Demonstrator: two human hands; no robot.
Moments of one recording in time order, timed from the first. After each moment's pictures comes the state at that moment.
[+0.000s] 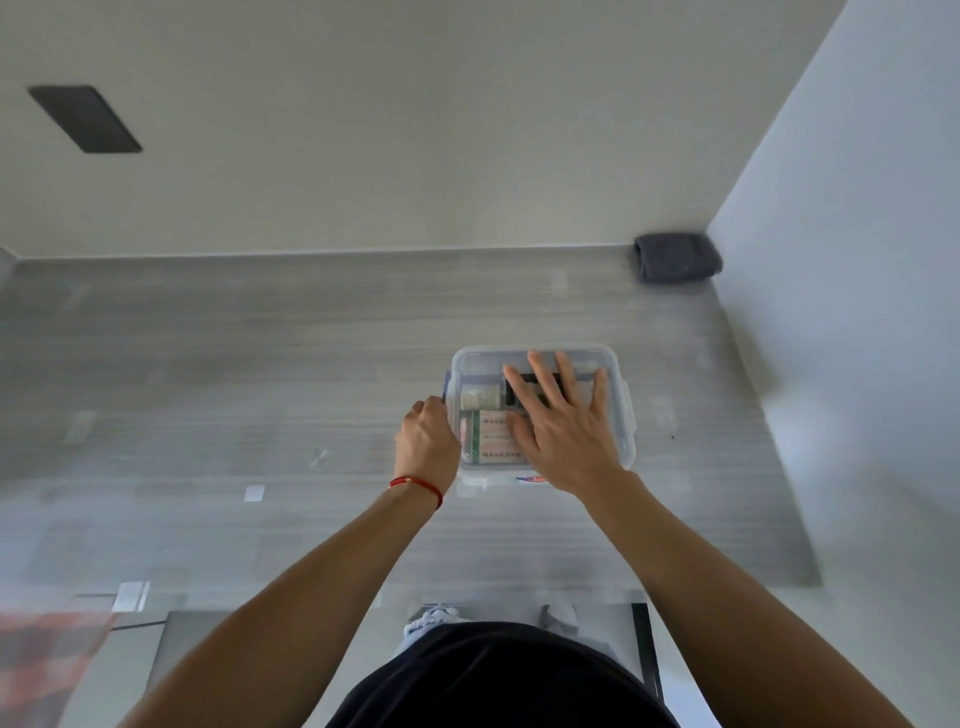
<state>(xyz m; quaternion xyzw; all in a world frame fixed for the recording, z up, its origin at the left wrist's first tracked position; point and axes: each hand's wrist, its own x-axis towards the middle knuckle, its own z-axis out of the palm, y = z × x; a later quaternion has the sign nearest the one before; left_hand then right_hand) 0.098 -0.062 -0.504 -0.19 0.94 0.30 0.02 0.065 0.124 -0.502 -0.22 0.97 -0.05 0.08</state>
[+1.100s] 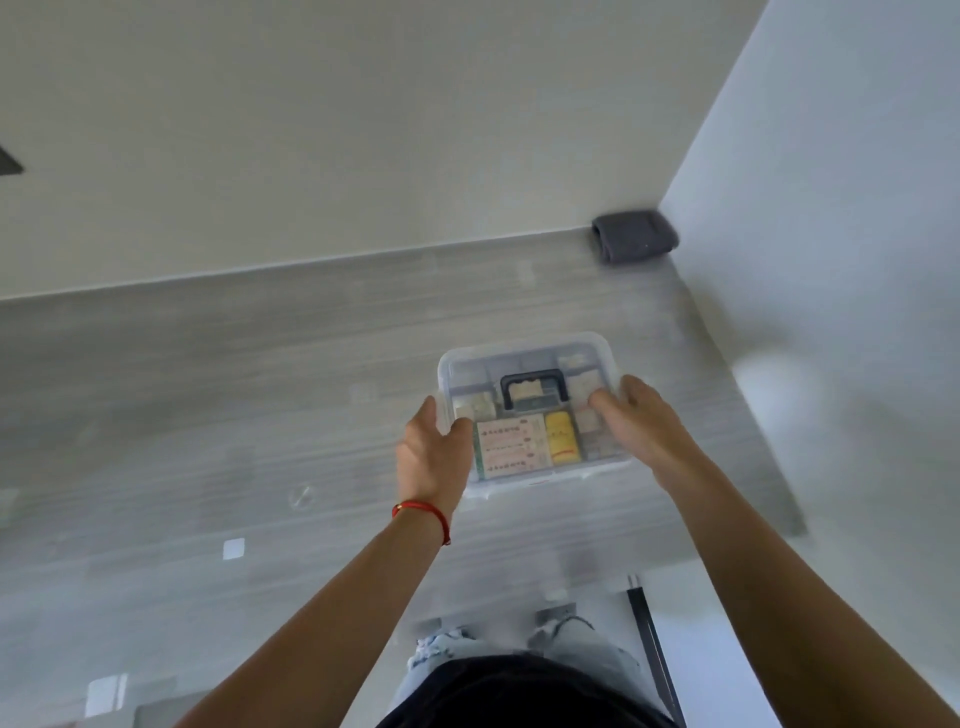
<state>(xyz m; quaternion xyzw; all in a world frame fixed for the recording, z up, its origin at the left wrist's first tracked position) 0.099 -0.058 -0.460 -0.22 0.80 0.56 0.06 0.058 0.171 -0.462 0.22 0.88 -0.38 0.19</state>
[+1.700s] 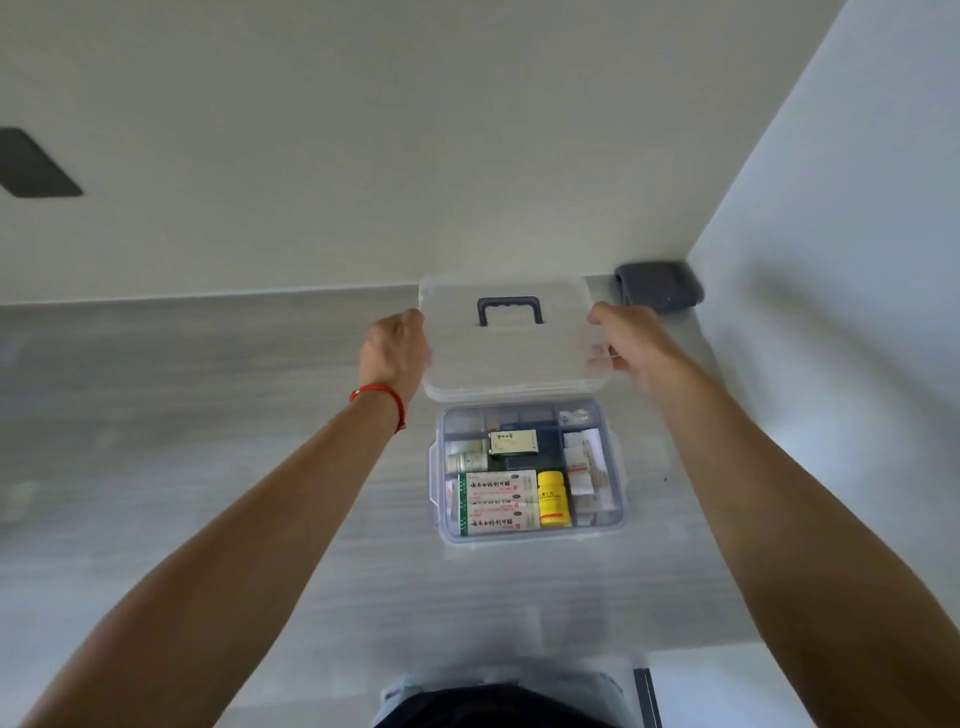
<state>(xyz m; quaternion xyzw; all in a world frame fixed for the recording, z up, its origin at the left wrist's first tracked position) -0.052 -0.095 -0.427 -0.26 0.84 0.47 -0.01 -0.104 0.167 -0.430 0.20 0.80 -0.55 0.13</state>
